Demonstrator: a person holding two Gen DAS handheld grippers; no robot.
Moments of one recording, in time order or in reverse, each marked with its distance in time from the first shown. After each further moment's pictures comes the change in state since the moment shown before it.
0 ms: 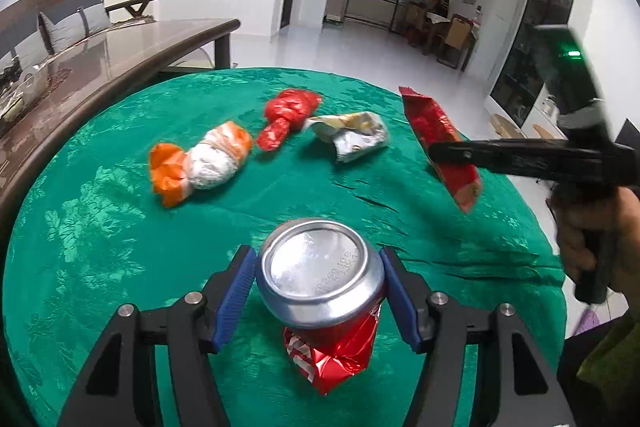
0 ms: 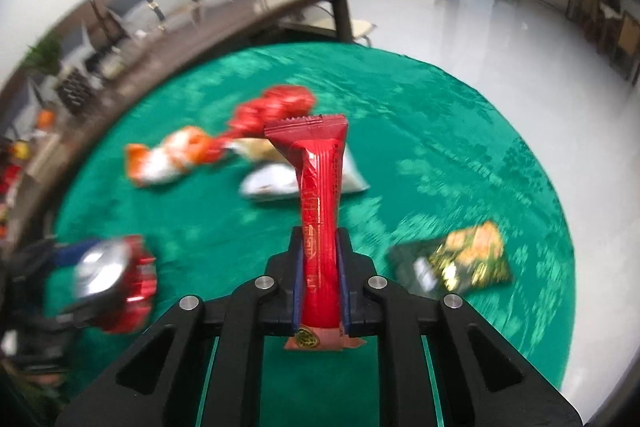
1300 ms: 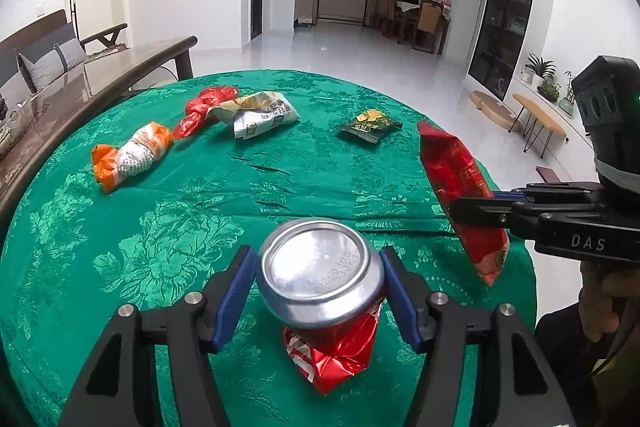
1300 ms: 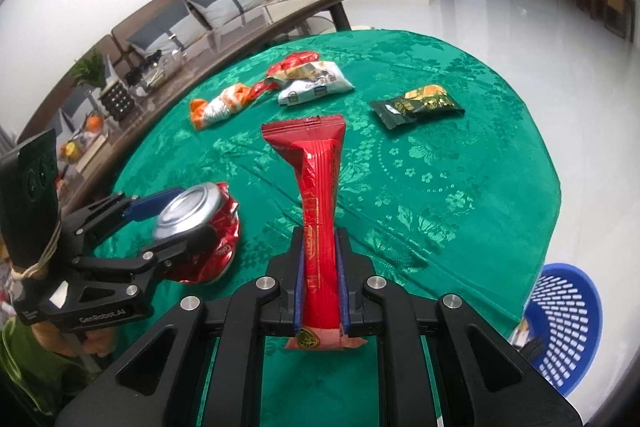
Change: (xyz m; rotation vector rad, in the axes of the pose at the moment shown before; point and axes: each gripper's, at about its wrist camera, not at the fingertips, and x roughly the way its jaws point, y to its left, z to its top) left arm -0.009 -0.092 -0.040 0.124 -0.018 0.006; right arm -0.086 -0.015 -0.126 0.103 -0.078 0.083
